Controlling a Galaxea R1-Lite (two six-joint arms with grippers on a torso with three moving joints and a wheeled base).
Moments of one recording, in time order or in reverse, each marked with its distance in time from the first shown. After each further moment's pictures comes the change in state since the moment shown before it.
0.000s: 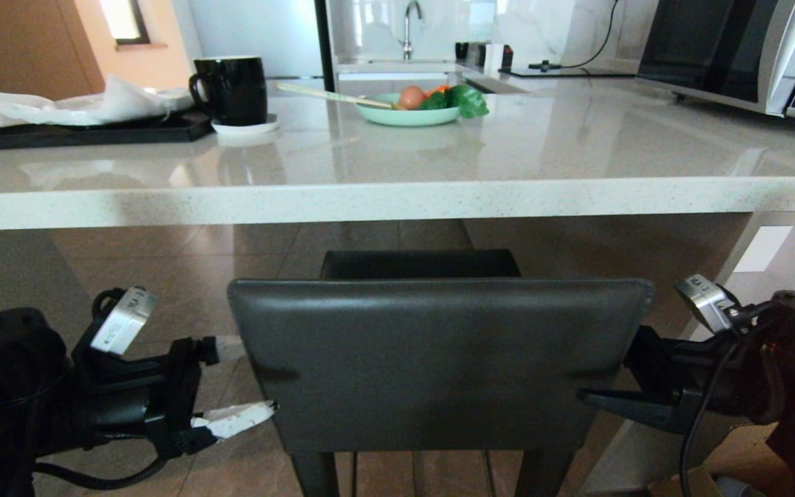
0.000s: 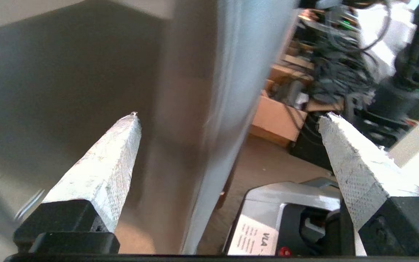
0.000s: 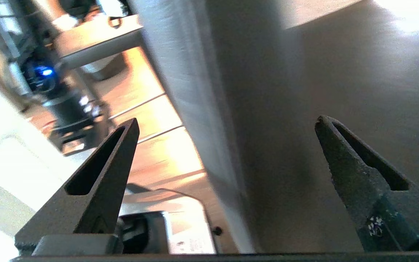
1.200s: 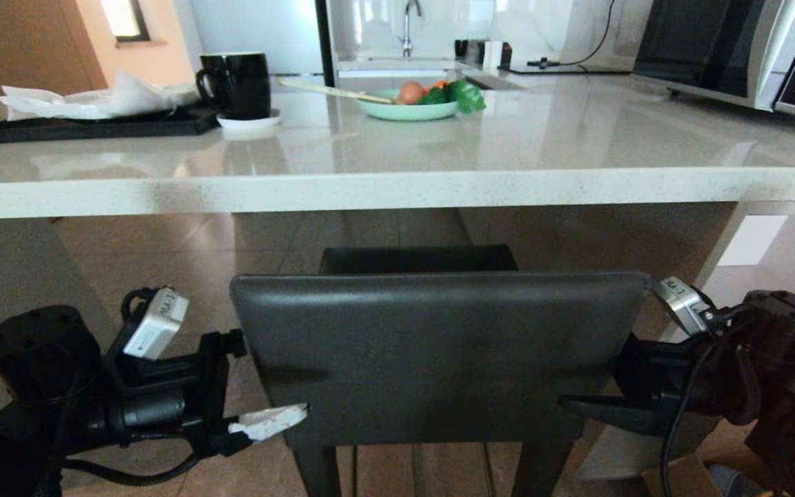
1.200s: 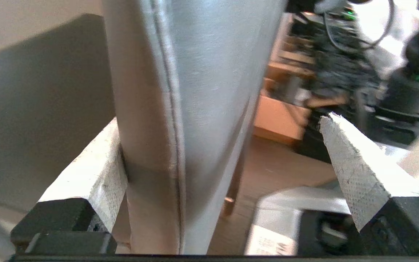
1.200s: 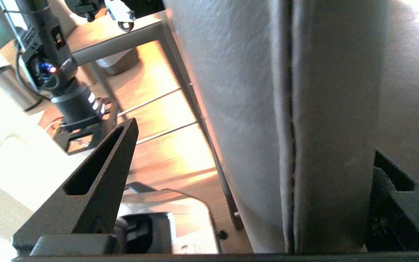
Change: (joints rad) left arm -0.127 0.015 0.002 -0.004 0.085 0.086; right arm 0.073 0.022 -0.013 -0.002 -0.009 -0.003
